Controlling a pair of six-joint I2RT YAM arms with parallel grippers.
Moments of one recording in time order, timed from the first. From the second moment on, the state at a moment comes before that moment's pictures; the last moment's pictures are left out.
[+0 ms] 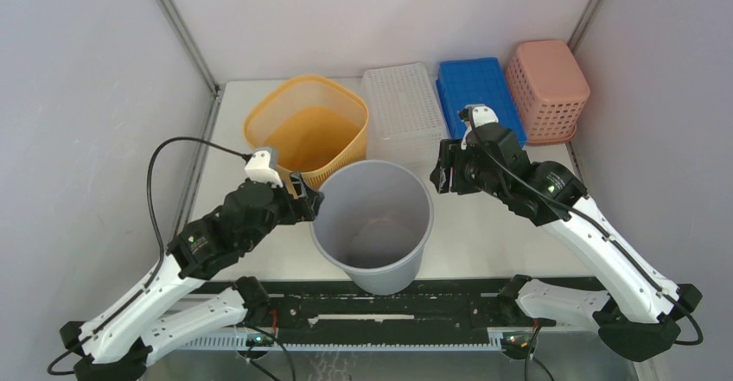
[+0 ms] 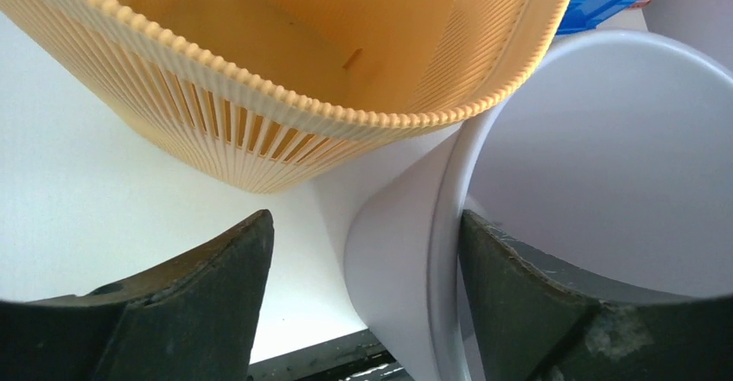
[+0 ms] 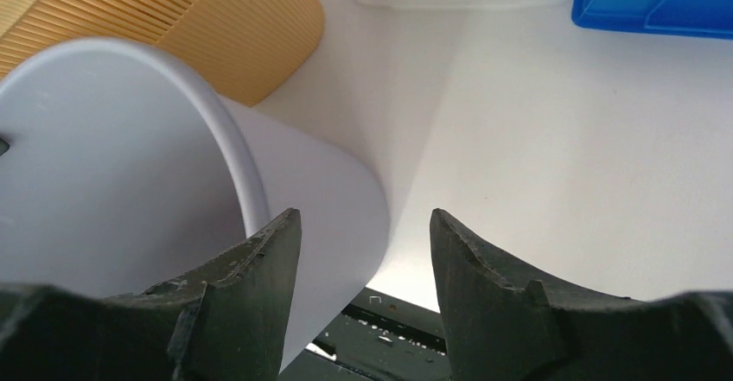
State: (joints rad) left arm -0.86 0.69 0.93 -0.74 -0.42 -0.66; right arm 0.75 1.06 1.36 -1.01 0.21 0.49
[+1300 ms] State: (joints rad) left arm -0.85 0.64 0.90 -0.68 -0.32 -0.65; right arm 0.96 1.25 1.39 -1.03 0.29 0.47
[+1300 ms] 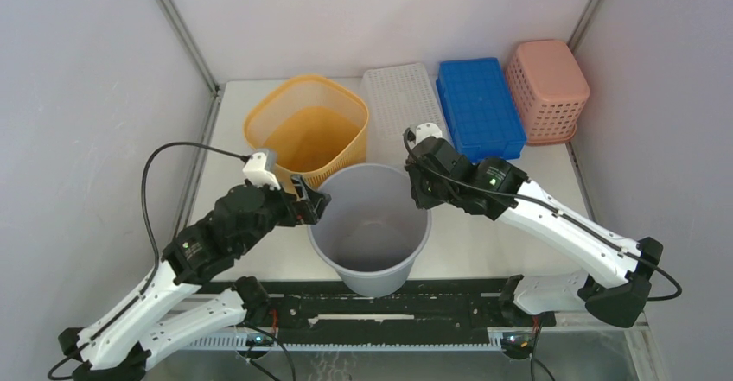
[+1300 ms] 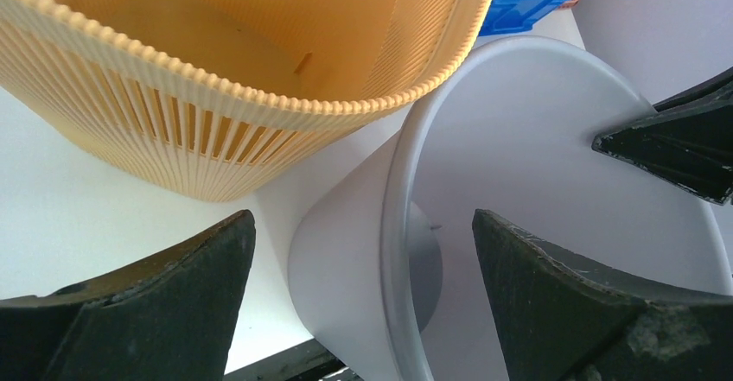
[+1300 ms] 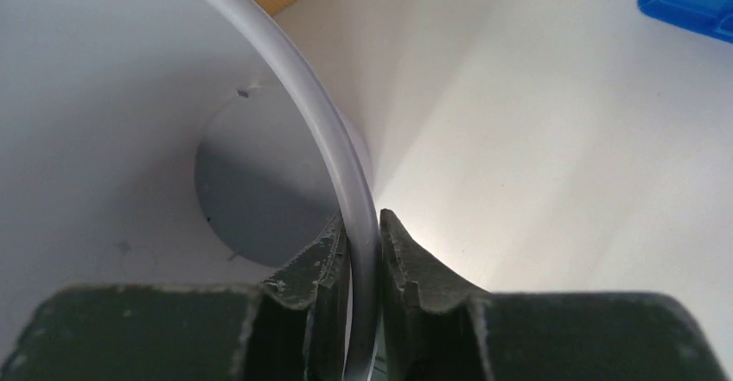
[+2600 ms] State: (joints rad) left arm -0.82 0.69 0.88 -0.73 -0.44 -0.75; right arm 0.77 1.06 1.39 -1.08 0.28 0.47
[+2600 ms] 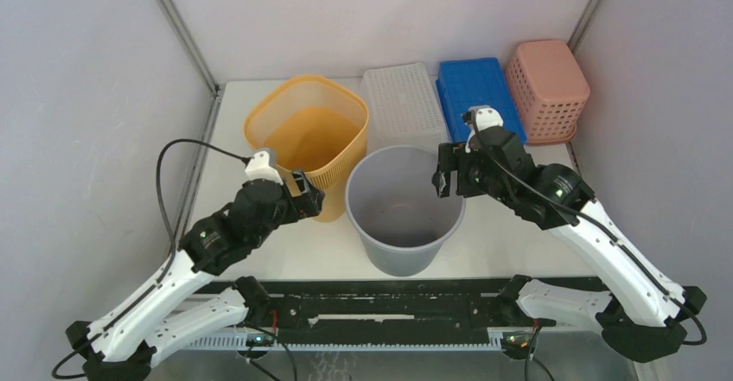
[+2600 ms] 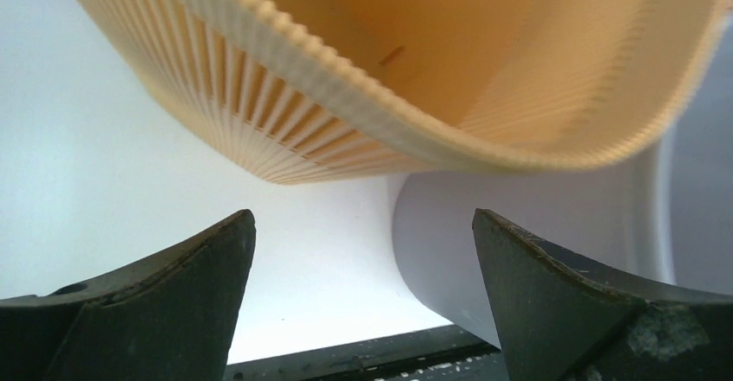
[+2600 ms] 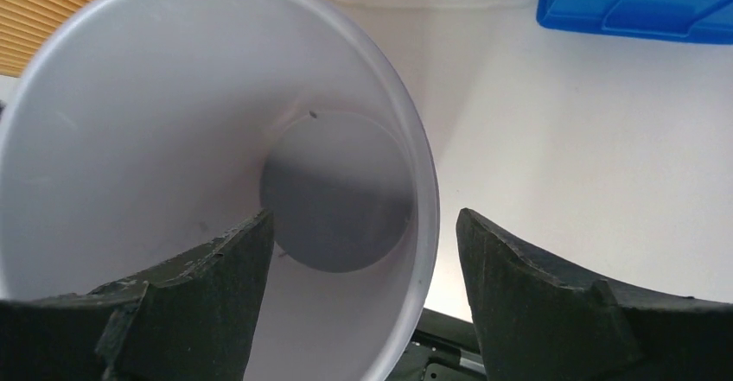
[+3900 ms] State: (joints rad) left arm -0.34 1.10 0.89 -0.59 -0.30 -0.65; right arm 0.77 0.99 1.37 -1.07 0.26 0.48
